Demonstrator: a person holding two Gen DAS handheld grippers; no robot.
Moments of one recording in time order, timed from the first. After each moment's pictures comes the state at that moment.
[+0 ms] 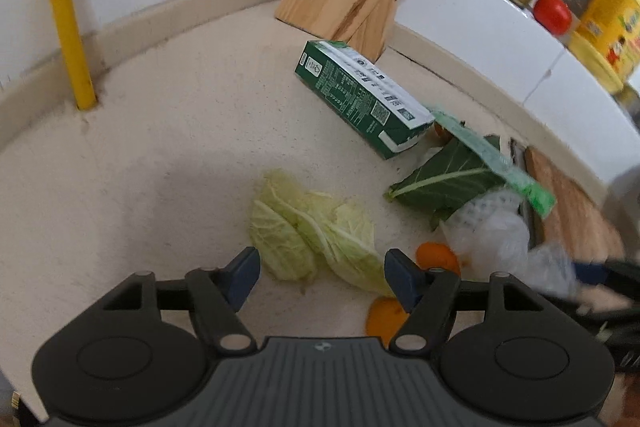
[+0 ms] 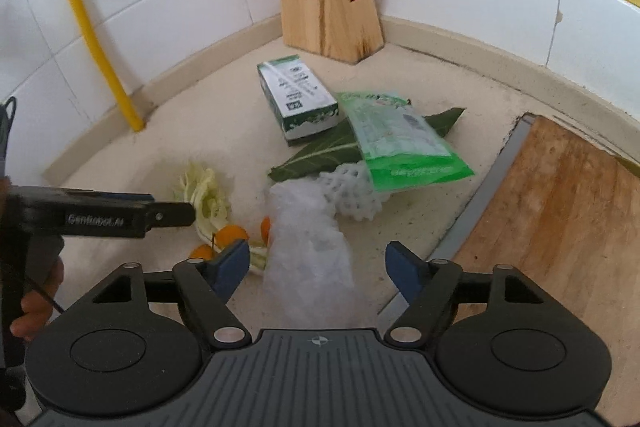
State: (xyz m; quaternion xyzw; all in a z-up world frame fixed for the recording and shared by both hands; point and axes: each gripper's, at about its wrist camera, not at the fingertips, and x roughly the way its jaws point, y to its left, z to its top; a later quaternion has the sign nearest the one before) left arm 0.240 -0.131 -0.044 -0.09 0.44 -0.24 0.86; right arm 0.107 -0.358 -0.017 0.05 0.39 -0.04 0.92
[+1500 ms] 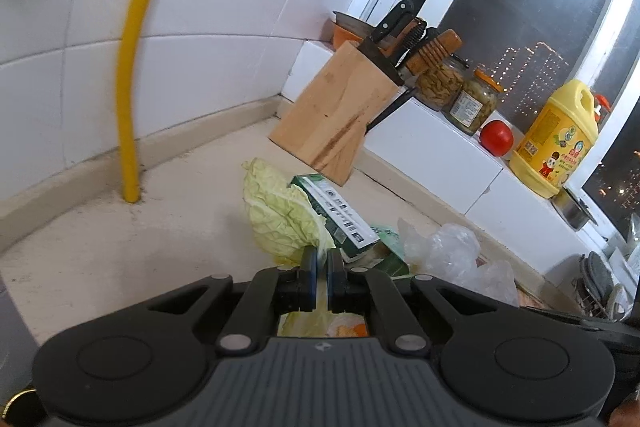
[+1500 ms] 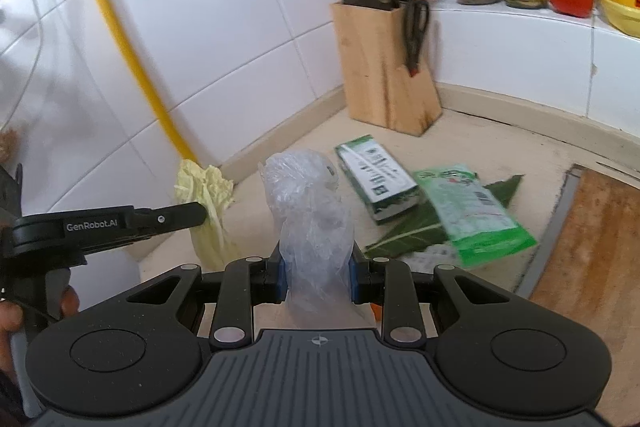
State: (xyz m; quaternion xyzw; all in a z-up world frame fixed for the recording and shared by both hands) left arm 0.193 -0.063 0.046 -0.16 0.32 -0.25 0.90; right arm 0.102 -0.324 0.044 0.11 0.31 0.02 0.95
